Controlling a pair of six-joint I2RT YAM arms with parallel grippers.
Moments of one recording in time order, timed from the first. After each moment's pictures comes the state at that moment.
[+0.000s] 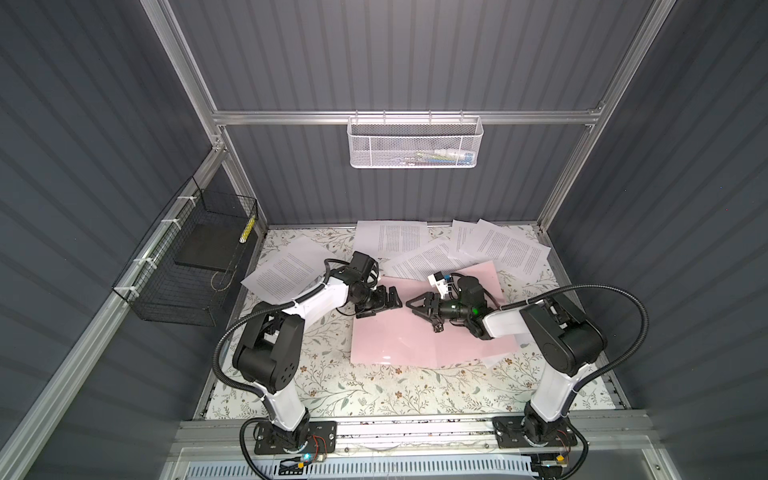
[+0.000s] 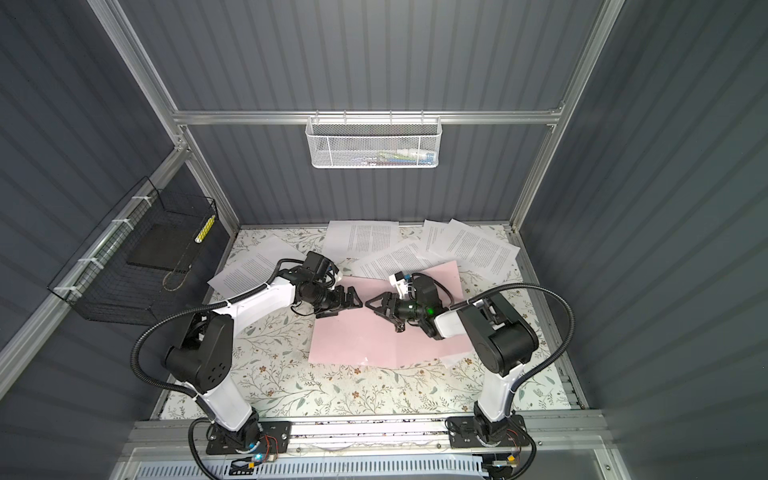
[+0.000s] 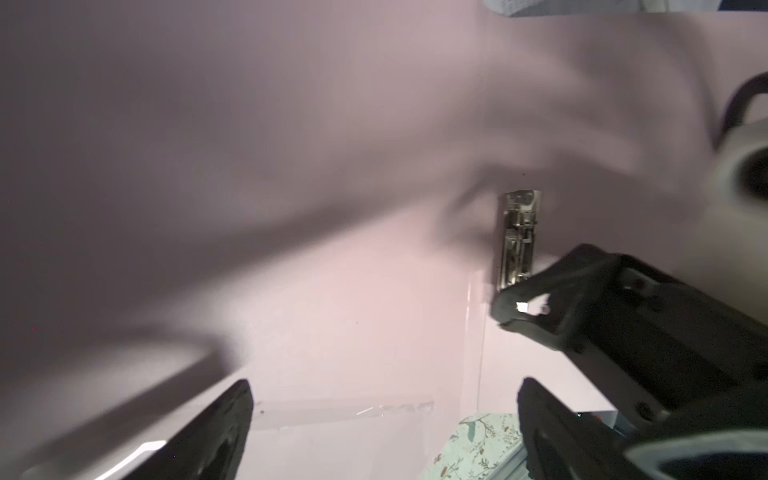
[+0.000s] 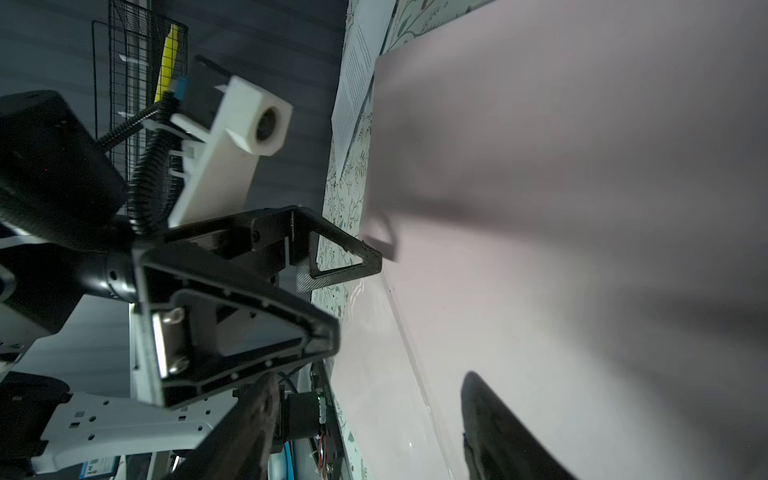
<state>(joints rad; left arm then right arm) -0.49 1.75 1.17 -0.57 0.43 -0.53 0.46 1.80 0.68 0.70 -0.82 0.96</state>
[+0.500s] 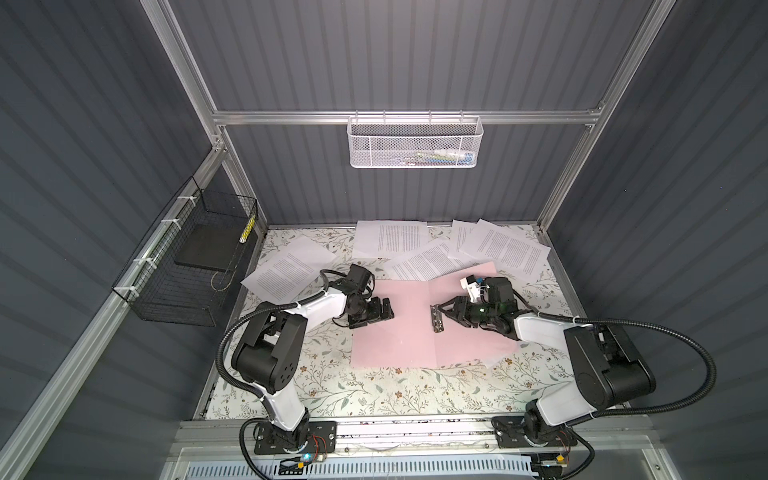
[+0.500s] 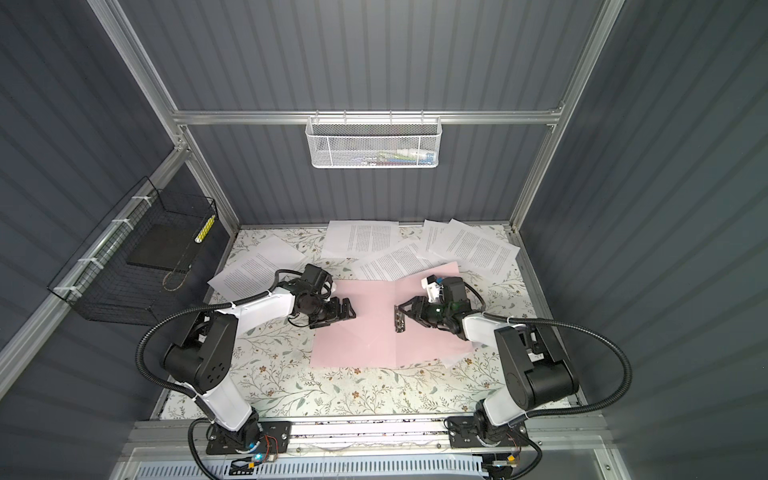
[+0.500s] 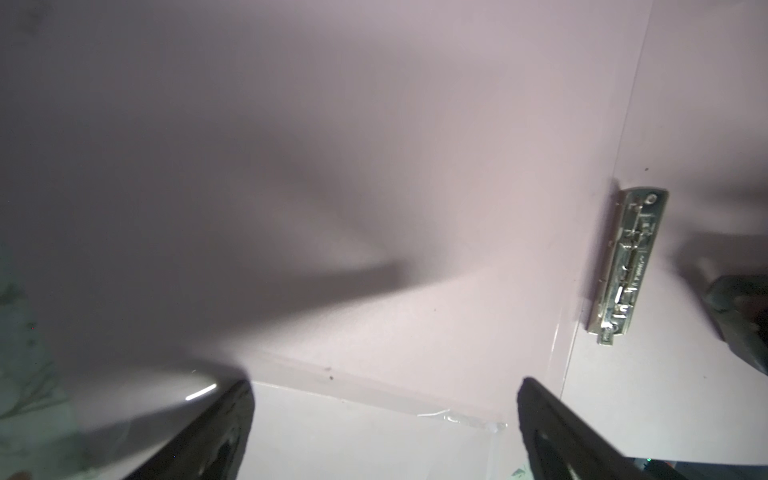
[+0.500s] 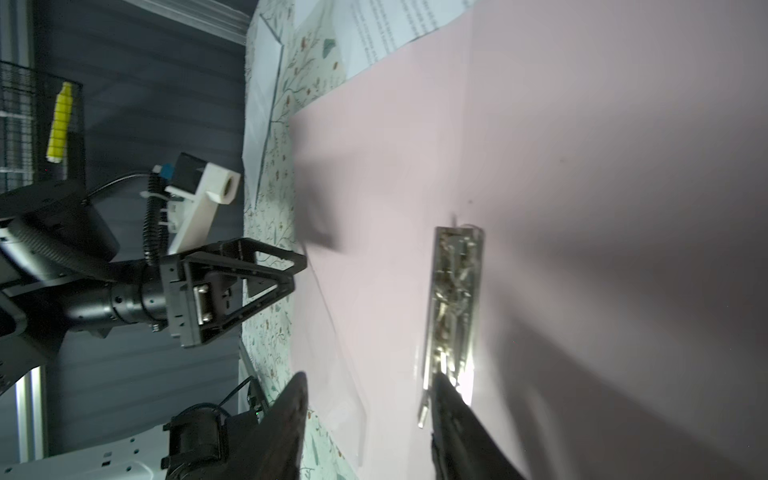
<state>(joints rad) -0.45 1.73 1.01 -0.46 0.36 -0.53 0.24 1.55 0.60 0.17 -0.71 0.68</state>
